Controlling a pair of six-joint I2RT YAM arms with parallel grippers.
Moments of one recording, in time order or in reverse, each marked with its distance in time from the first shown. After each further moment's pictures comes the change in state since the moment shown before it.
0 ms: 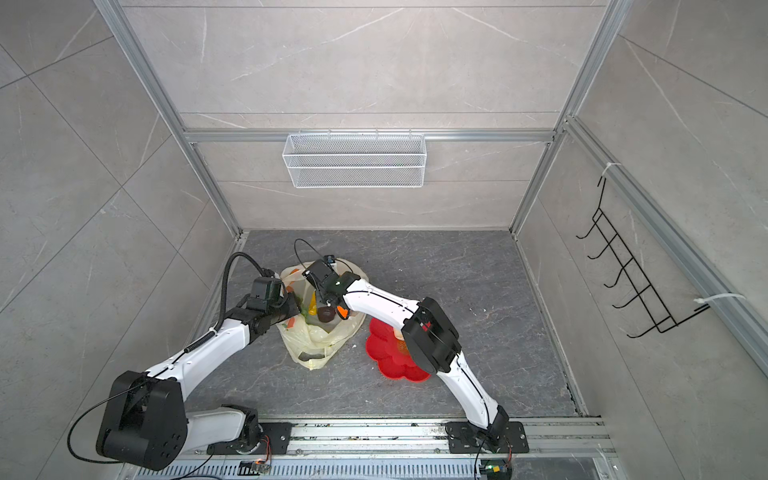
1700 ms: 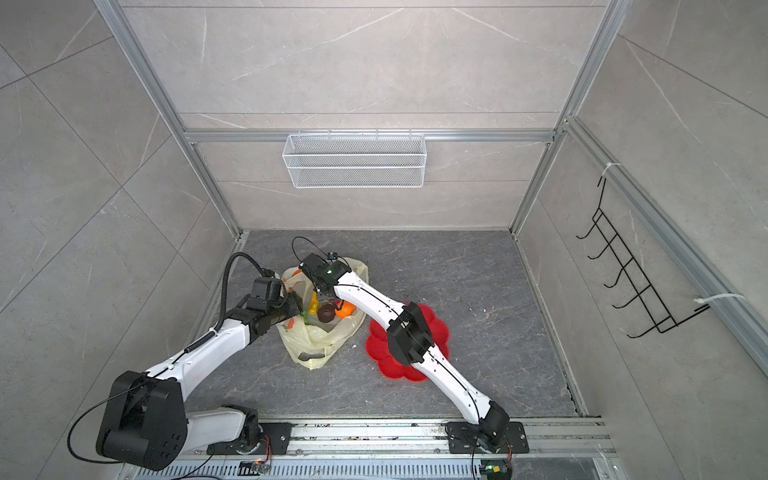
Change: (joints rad) left arm 0.000 0.000 0.000 0.000 -0.001 0.000; right arm -0.009 0.353 0.607 -0.407 0.056 0.081
